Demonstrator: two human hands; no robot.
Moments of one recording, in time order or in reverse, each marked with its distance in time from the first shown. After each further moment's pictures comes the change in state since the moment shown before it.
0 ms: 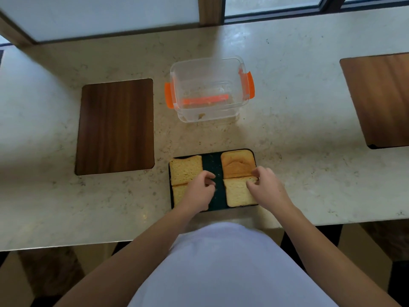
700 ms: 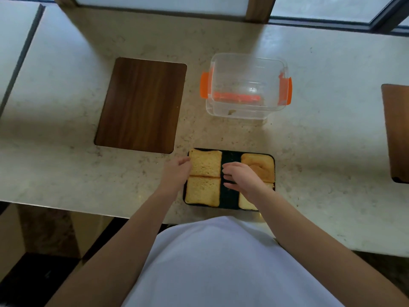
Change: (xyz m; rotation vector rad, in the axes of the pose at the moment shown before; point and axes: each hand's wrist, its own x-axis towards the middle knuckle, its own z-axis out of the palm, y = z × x) left_hand 0.002 -0.034 -0.084 -0.355 0.280 -0.226; right_hand 0.027 -0.092 0.046 0.672 -0.468 0.272
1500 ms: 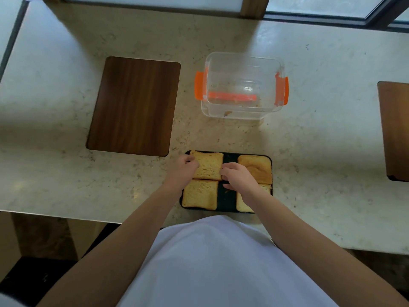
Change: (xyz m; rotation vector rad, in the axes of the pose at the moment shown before) left_hand 0.018 0.011 0.020 0.043 -0.091 0.006; right_hand 0.009 0.003 0.001 -0.148 0.072 -0.063
